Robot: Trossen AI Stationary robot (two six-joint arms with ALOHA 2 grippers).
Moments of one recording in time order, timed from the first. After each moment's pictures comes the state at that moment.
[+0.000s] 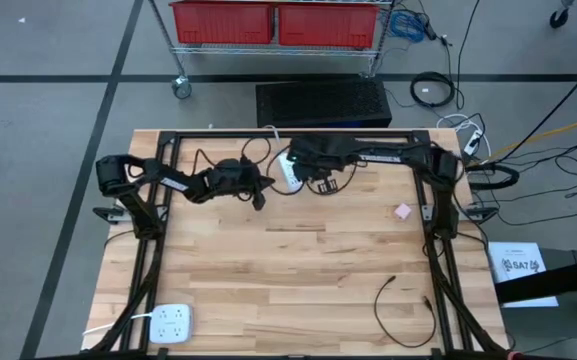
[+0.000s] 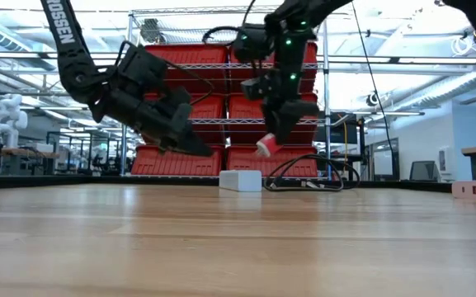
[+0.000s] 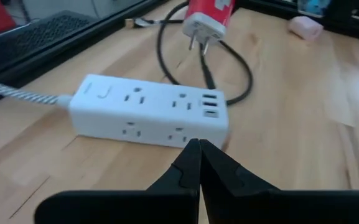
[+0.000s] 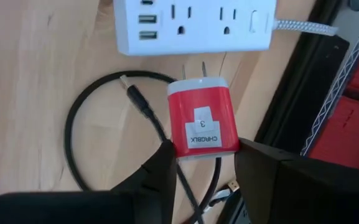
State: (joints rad) left arm 0.40 1.64 0.49 0.76 0.08 -0.12; right arm -0.31 1.98 1.65 -0.98 0.35 -0.69
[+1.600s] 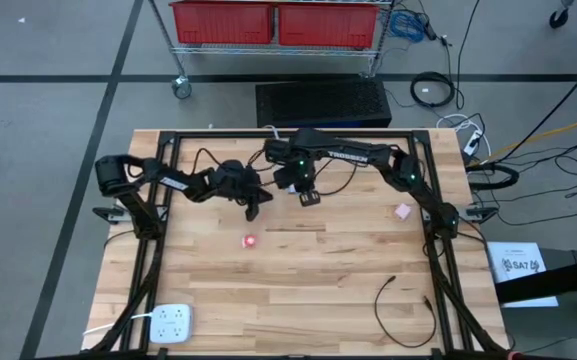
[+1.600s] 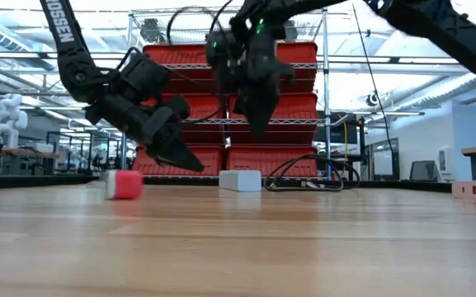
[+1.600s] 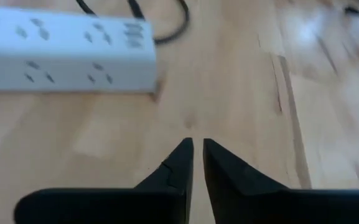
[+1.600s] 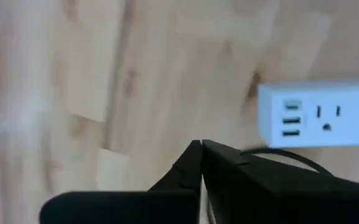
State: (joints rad) left arm 0.39 1.62 0.49 0.56 0.34 -0.02; right arm -0.29 2.27 2.18 -1.43 -0.19 -0.52
